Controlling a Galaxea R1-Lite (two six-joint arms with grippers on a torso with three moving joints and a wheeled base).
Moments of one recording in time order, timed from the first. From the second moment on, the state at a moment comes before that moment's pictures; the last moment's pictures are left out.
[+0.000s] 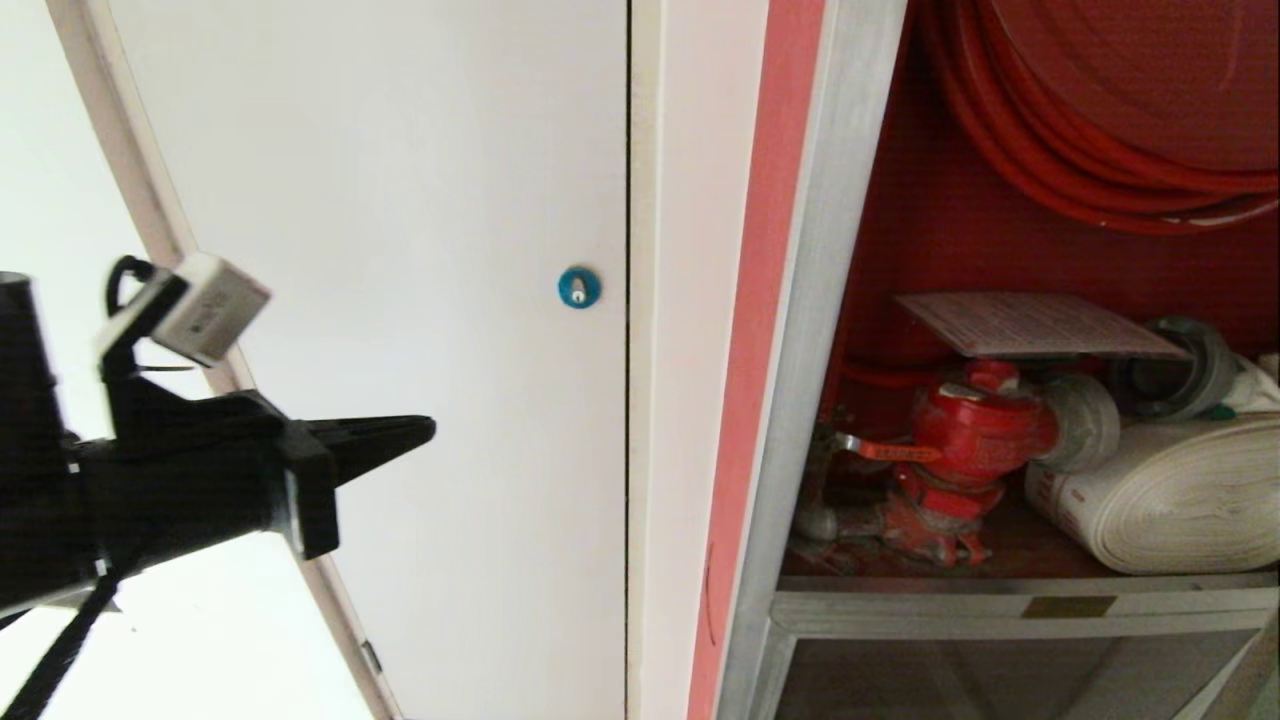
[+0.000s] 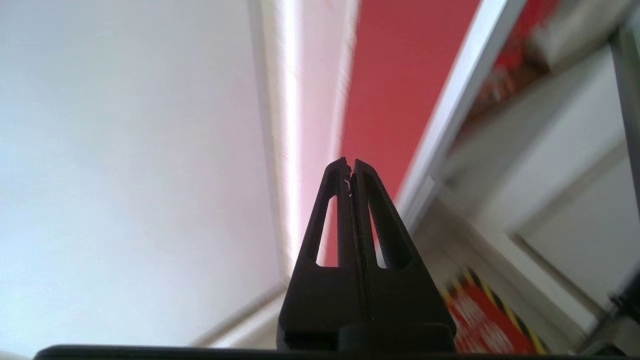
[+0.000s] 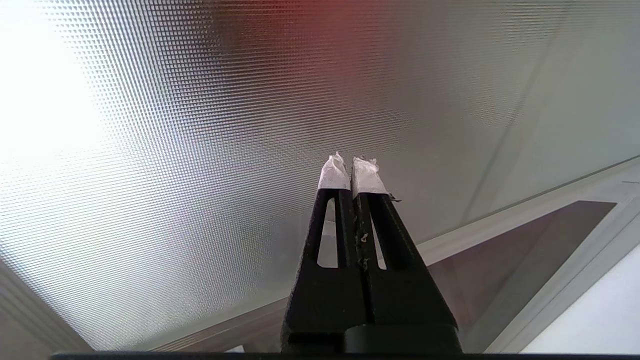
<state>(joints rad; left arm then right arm) -0.33 1.23 -0.69 -0.37 -0.38 0.01 0.00 0.00 0.00 0.00 0.01 -0.02</state>
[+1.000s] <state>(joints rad) 0.05 0.28 -0.45 -0.06 -0.37 0.01 0.00 0.00 0.00 0.00 0.01 -0.02</state>
